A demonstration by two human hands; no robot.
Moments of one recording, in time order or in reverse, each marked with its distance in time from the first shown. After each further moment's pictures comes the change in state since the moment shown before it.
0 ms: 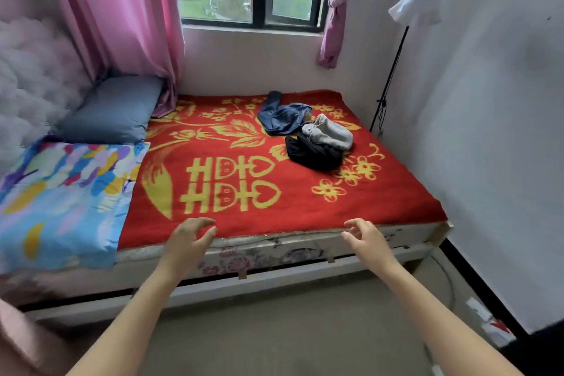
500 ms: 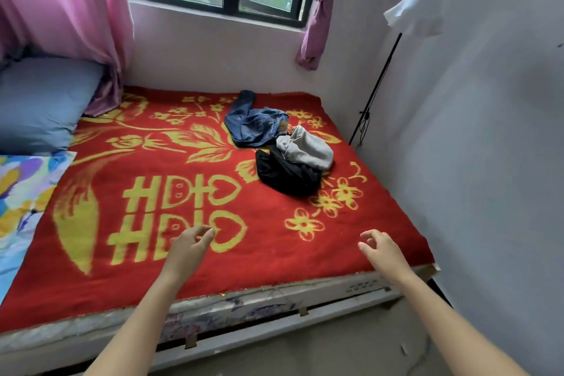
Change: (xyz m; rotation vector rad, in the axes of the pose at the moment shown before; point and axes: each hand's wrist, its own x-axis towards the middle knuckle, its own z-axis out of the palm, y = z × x) left_hand 0.255 0.002 0.128 -0.210 -0.107 -0.140; right_hand 0.243 0.076 -0.050 -0.141 0.046 0.207
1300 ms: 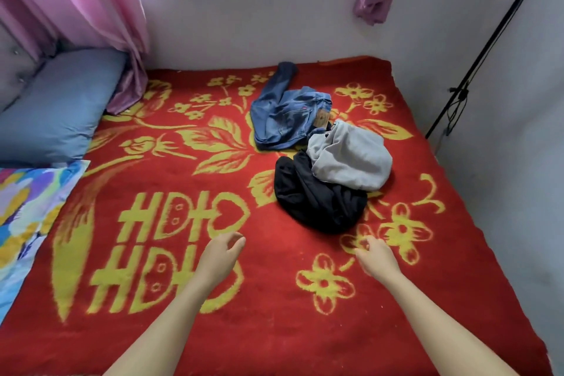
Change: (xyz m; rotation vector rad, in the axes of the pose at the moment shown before) left_hand 0.291 0.082 0.165 0.241 -0.031 -0.301; right_hand 0.419 0.055 0.070 -0.048 -0.364 0.027
